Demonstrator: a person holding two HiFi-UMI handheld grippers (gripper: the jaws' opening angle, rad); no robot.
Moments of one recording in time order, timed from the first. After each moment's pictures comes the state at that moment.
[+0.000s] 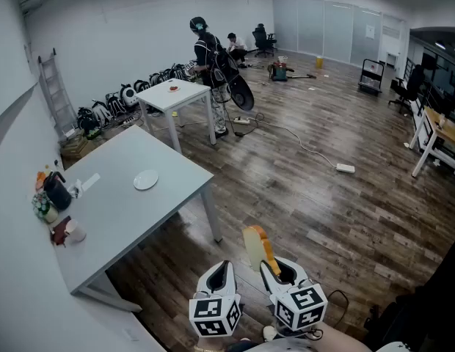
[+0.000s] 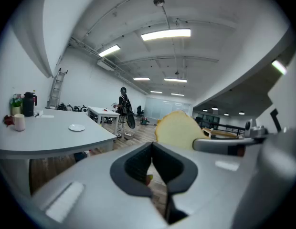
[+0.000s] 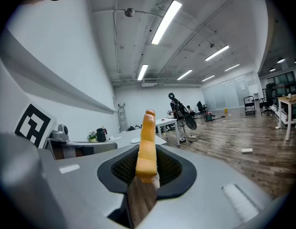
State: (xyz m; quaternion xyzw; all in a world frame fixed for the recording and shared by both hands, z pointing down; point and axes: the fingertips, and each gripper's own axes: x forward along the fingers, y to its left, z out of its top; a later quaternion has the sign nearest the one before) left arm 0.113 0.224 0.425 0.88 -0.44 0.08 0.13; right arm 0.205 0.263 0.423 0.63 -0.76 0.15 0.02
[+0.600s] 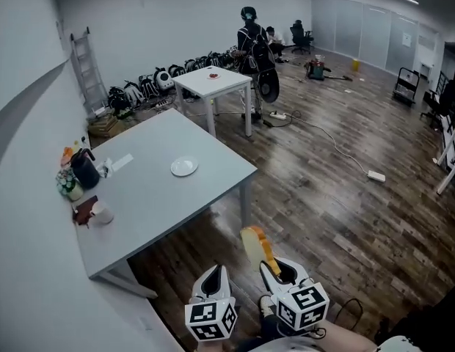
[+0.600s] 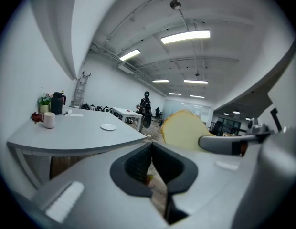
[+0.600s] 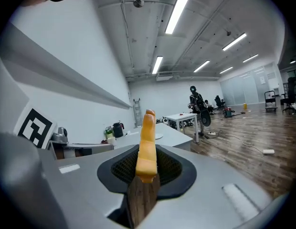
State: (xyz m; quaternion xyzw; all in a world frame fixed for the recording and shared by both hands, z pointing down) left arm -0.029 0.187 0.447 0.83 -0.53 0.07 0.16; right arm 0.084 0.209 0.437 0.56 -0.82 0.15 0.05
